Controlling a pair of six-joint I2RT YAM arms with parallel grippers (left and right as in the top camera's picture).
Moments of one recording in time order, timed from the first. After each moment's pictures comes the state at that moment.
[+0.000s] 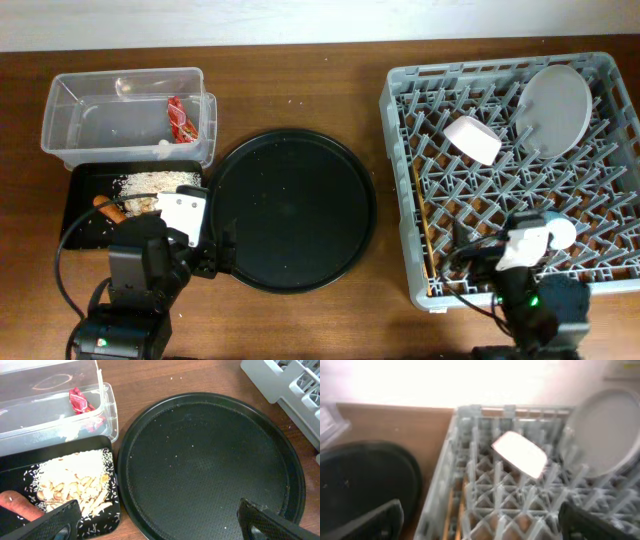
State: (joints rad) left arm -0.12 0.72 0.81 -0.75 0.07 0.08; right arm 0.00 0.22 0.39 -0.38 -0.12 -0.03
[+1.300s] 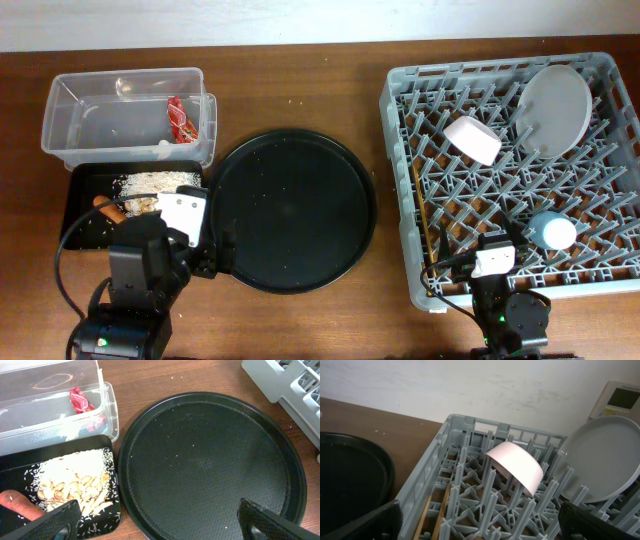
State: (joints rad) left arm -0.12 0.72 0.81 -0.75 0.07 0.08; right arm 0.06 0.01 0.01 -0.07 -0.02 -0.18
